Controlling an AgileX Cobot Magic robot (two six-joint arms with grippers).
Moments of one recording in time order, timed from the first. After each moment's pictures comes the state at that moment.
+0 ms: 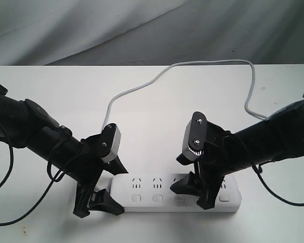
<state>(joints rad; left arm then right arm) -0.20 2.02 -0.93 -1.08 0.82 2.10 0.35 1.83 -0.78 1.35 0.61 -2.13</state>
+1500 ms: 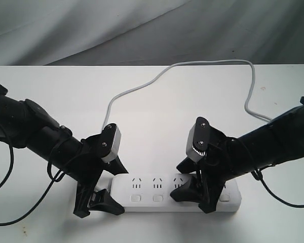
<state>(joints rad) -0.20 2.02 -0.93 -1.08 0.82 2.10 0.31 1.91 -0.78 1.34 0.69 -2.12</state>
